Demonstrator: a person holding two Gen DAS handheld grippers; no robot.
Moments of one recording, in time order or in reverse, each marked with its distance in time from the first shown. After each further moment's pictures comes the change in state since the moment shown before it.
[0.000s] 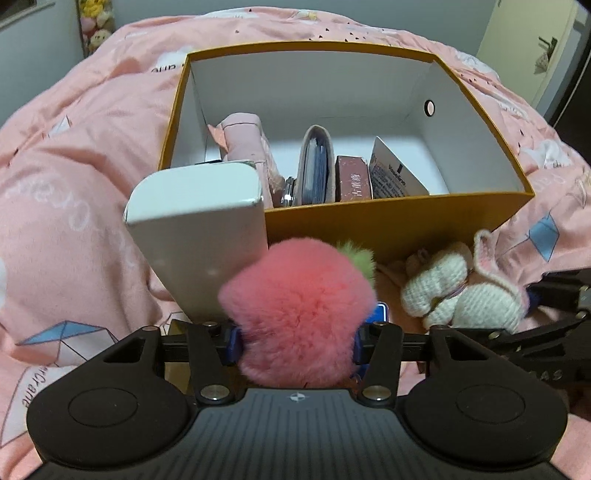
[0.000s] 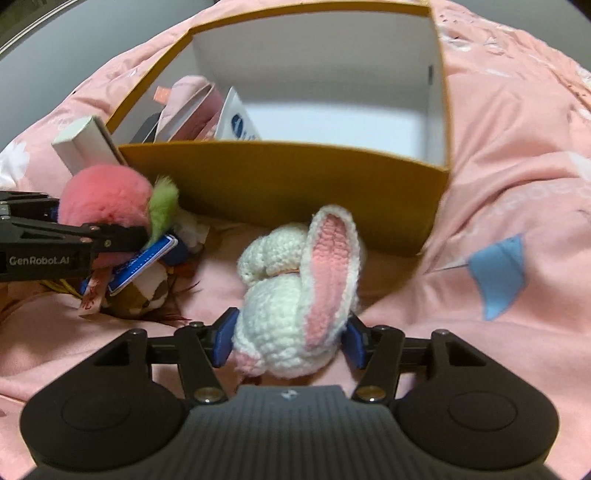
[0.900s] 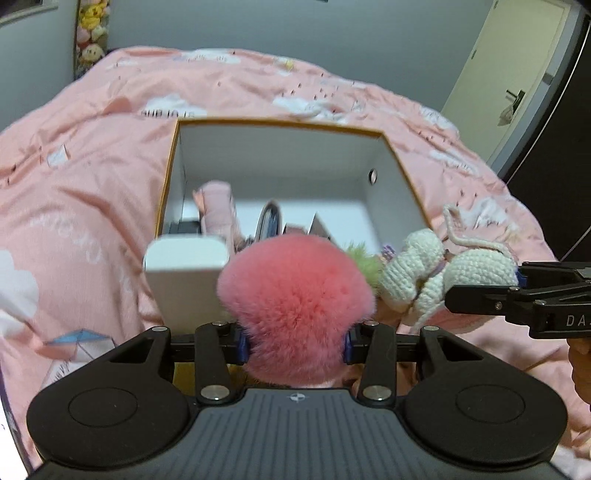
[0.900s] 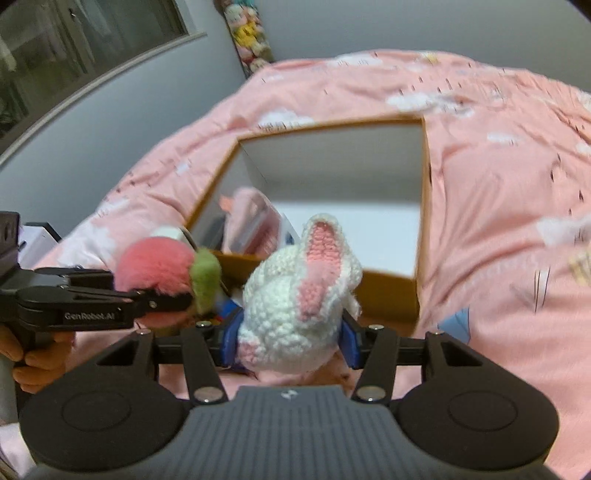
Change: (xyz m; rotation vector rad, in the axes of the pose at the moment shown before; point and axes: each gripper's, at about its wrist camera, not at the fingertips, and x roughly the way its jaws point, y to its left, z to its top) left arm -0.083 -0.007 0.011 -0.050 -0.146 -0.141; right arm -0.114 0.001 0.020 0.026 -0.251 0.147
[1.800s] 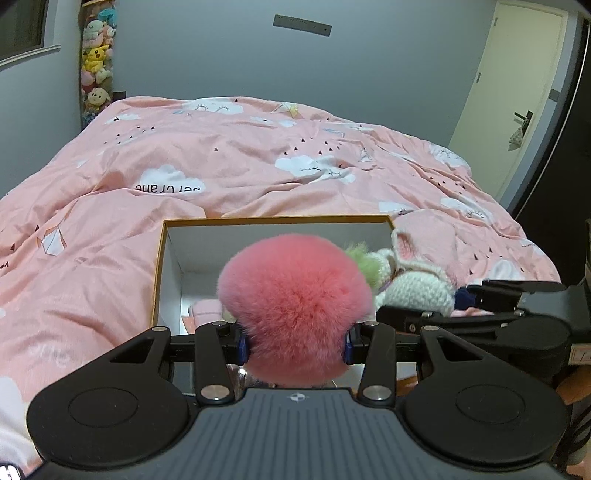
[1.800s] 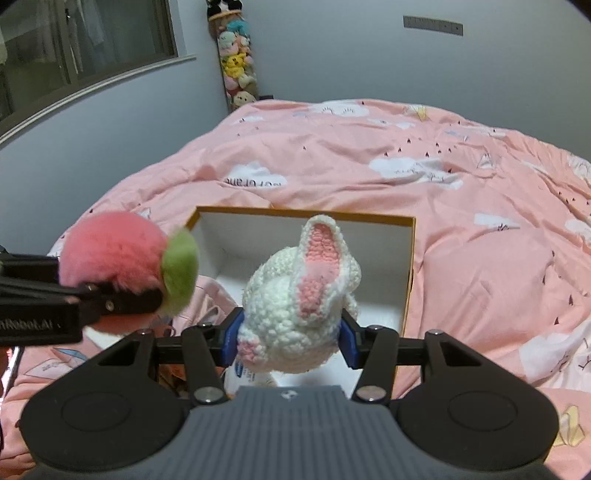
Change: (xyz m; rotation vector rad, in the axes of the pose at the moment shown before) left arm 0.025 -0.023 0.089 0.024 -0.103 0.065; right arm 0.058 -0.020 0.079 -0.073 -0.082 -0.132
